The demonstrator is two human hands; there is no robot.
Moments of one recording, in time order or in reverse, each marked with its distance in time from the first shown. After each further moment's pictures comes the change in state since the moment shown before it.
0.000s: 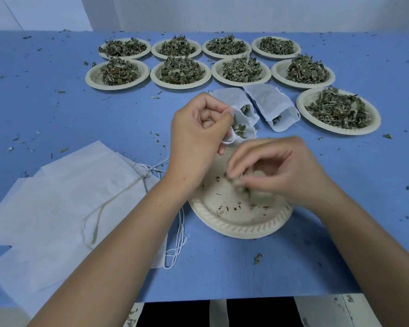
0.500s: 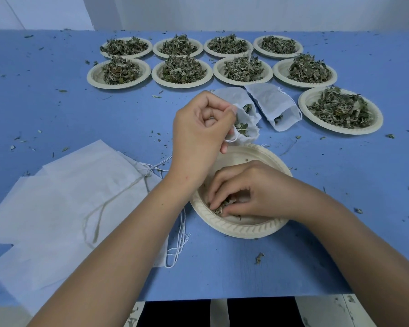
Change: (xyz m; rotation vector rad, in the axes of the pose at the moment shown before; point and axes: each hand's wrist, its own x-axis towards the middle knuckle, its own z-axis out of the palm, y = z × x) left_hand 0.000 0.000 0.001 -0.034 0.010 -0.004; right_hand 0.008 0.008 0.018 -0.439 -0.382 0.107
